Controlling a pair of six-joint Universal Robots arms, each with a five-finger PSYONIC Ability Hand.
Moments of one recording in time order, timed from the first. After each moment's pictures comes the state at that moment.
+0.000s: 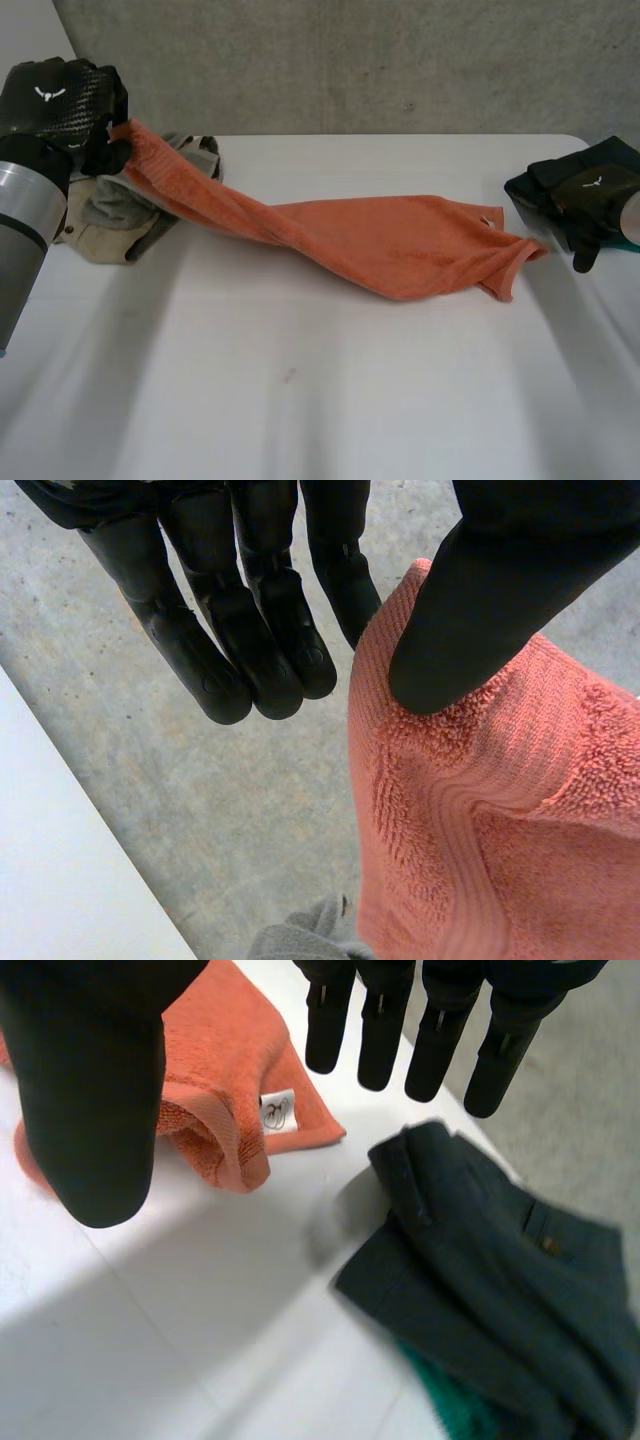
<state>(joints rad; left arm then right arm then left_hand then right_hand) 4.46 -1.55 -1.67 3.40 -1.54 3.39 1.57 -1.05 1.14 0.40 1.29 2.35 1.15 1.20 1.19 1.20 0.98 0.40 0.37 0.40 0.40 0.24</state>
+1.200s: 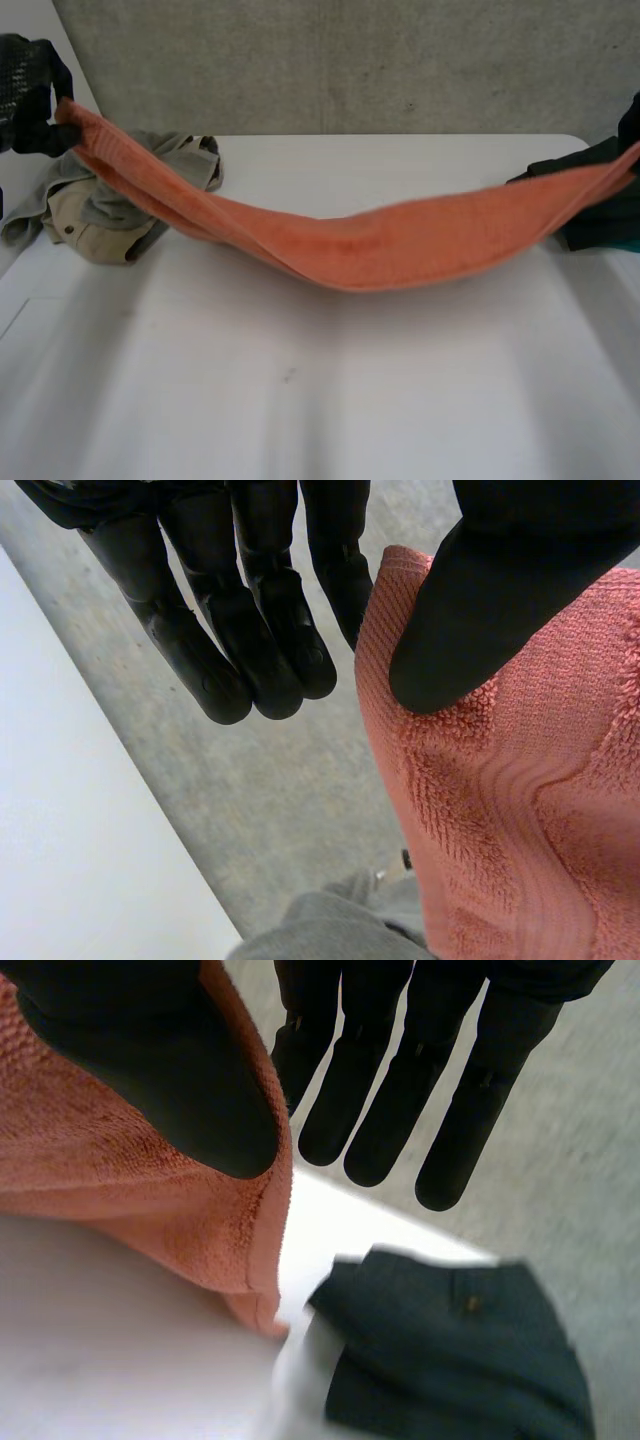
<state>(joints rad) 4.59 -1.46 -1.59 3.18 -1.47 3.33 1.40 -1.24 0.96 0.67 1.11 2.84 1.15 1.20 1.19 1.20 0.98 1.12 1.17 1.19 1.20 1.01</state>
